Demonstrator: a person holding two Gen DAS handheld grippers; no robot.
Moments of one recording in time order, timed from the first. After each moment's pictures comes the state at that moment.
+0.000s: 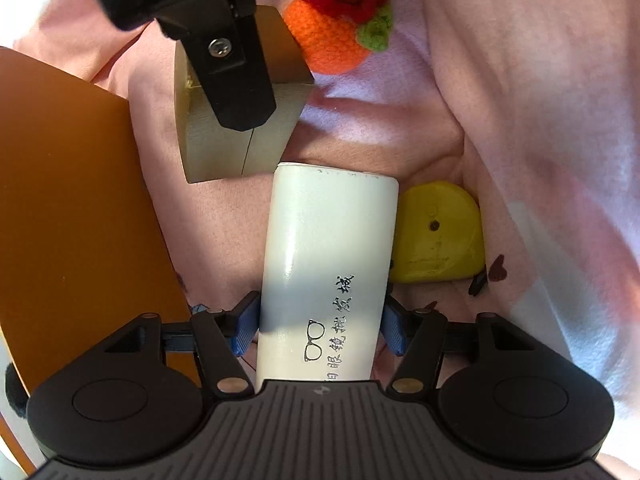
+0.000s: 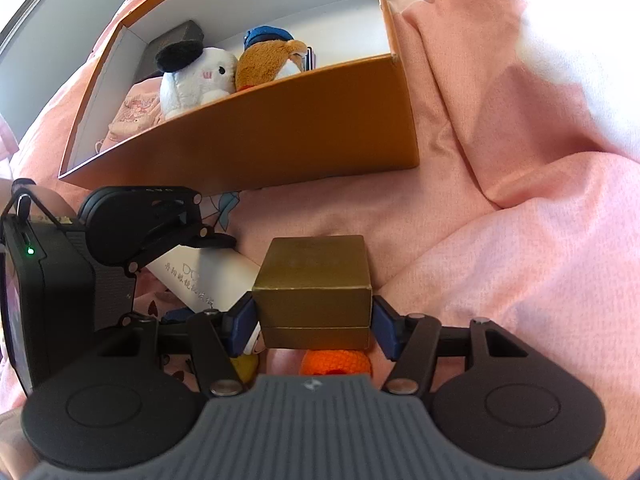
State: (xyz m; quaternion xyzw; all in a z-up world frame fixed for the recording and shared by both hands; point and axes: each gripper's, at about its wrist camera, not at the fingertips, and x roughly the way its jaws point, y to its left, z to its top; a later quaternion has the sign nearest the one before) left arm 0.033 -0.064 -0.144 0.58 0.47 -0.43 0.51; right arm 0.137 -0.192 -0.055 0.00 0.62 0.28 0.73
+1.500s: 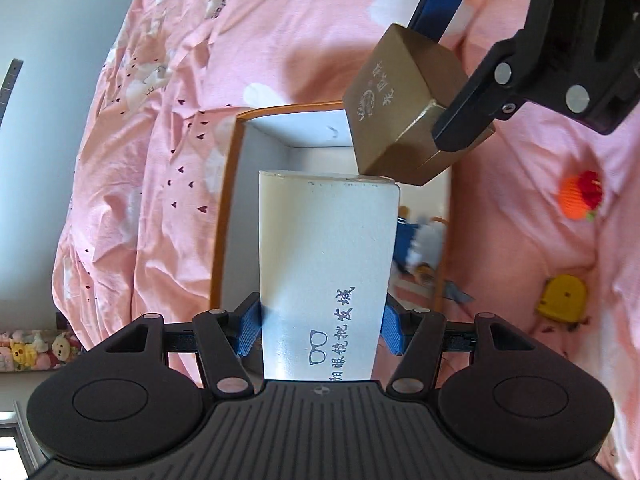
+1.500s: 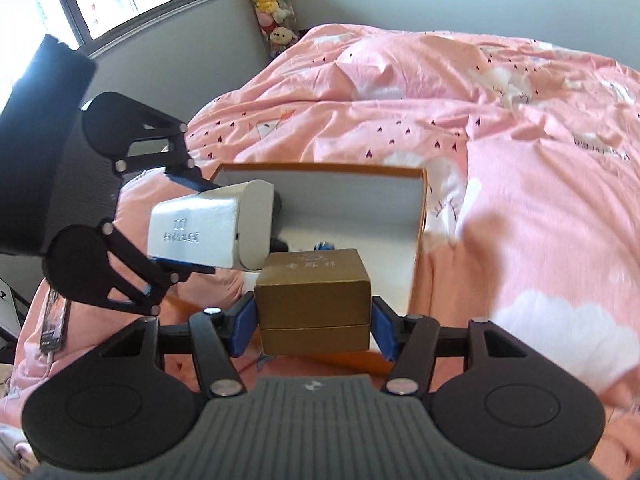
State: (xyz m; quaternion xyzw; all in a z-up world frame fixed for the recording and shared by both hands) left arm 0.160 -0.055 0.038 0.50 0.47 -0.23 0.69; right arm 0.164 -0.185 0.095 -0.06 0.42 0.36 0.83
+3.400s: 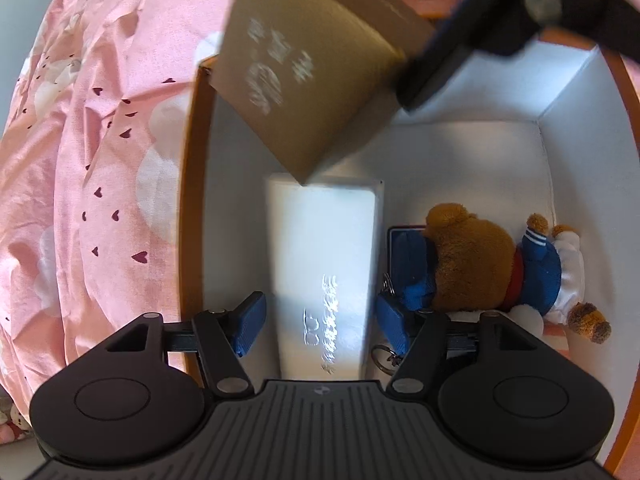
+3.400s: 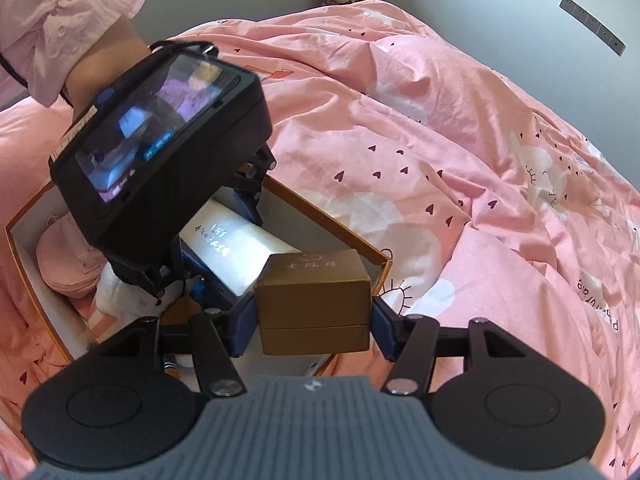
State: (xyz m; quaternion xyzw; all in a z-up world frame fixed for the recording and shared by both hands) left arm 0.257 -0.024 -0.046 0.49 0.49 -0.34 0.64; right arm 0.278 -0.109 0.054 -0.29 0.38 0.38 0.79
